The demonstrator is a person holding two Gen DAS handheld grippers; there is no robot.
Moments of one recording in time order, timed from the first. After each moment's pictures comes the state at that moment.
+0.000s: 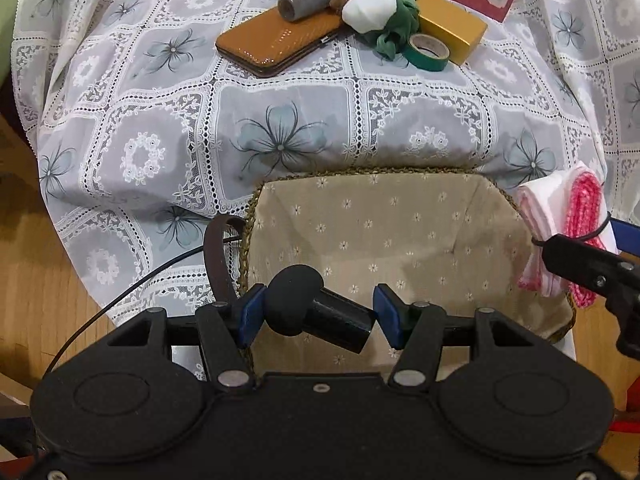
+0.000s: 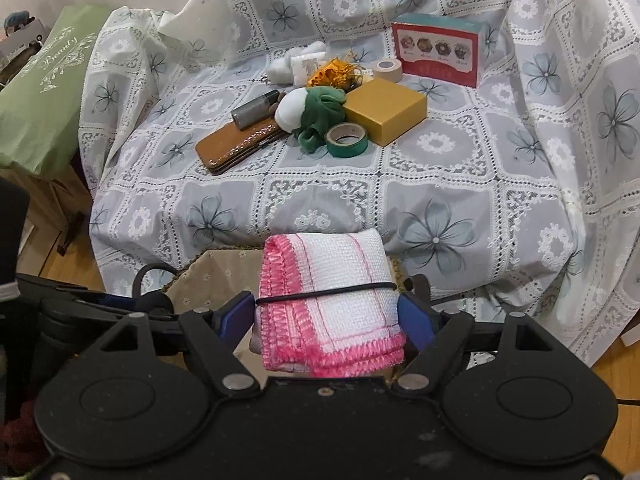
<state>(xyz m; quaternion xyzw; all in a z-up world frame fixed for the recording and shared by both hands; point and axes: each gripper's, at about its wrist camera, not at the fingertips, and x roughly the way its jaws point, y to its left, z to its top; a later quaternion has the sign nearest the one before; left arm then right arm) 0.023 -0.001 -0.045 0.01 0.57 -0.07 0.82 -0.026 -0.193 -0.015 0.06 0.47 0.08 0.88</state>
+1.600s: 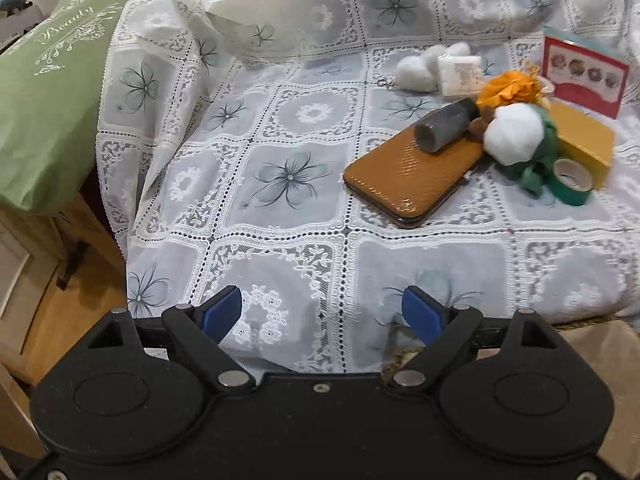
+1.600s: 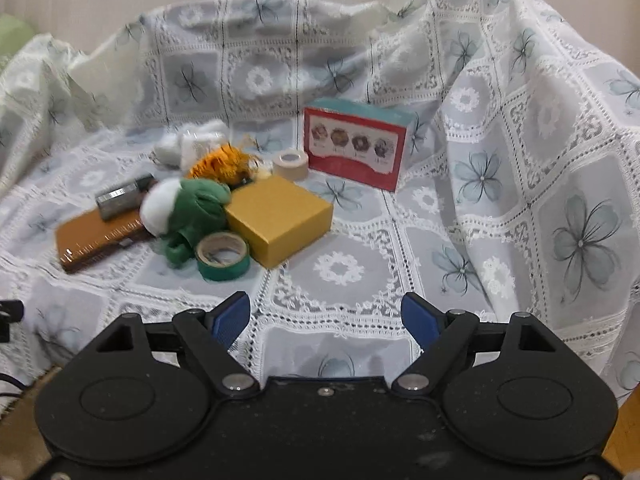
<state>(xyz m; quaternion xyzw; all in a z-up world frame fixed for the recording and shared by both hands) 0.087 0.030 -0.054 0.07 0.42 0.07 0.90 0.064 -0.210 -0.054 -0.04 0.34 -0.06 0.94</state>
